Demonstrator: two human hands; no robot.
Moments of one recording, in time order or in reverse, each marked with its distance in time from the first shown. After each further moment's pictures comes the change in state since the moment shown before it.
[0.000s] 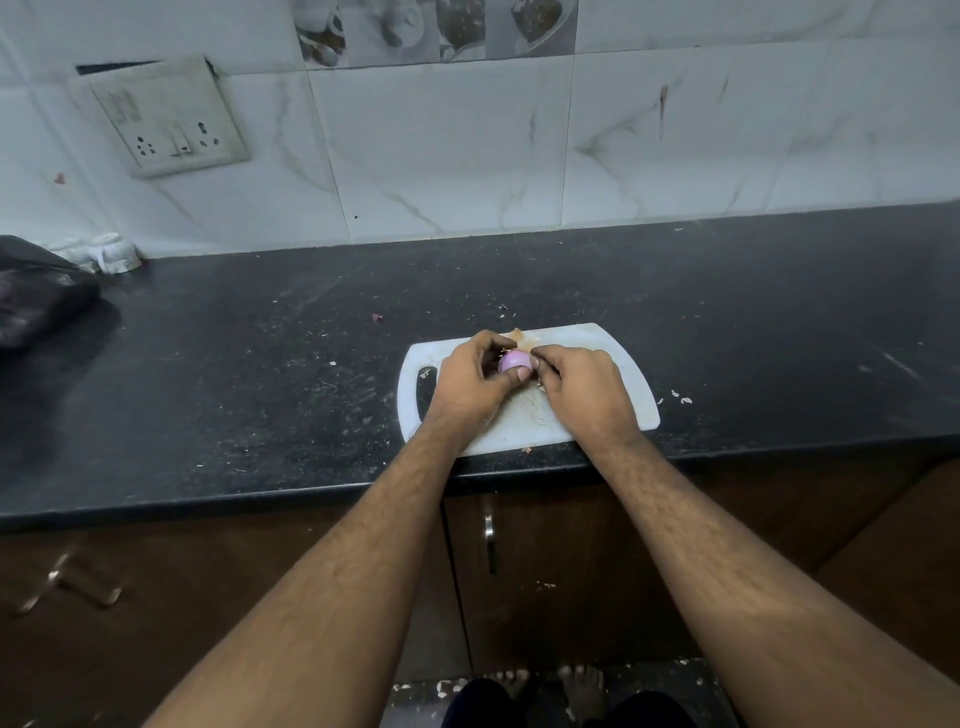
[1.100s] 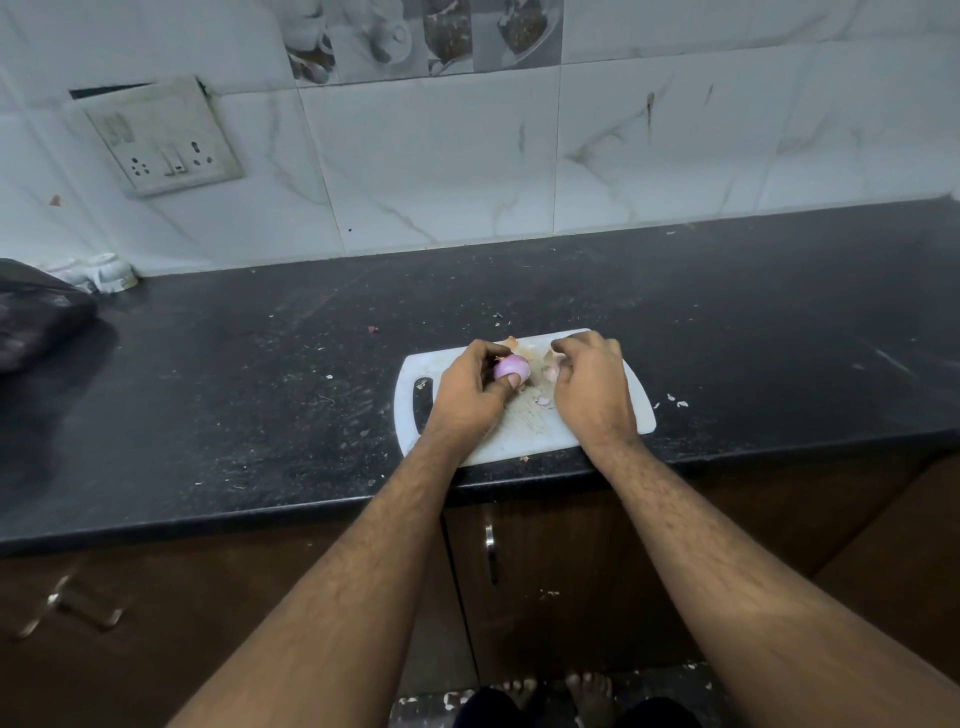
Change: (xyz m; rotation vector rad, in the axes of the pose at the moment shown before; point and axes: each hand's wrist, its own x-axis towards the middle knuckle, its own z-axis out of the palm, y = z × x) left_hand 0.001 0.000 0.005 -0.003 0.004 0.000; right_hand 0.007 0.010 0.005 0.046 0.103 0.169
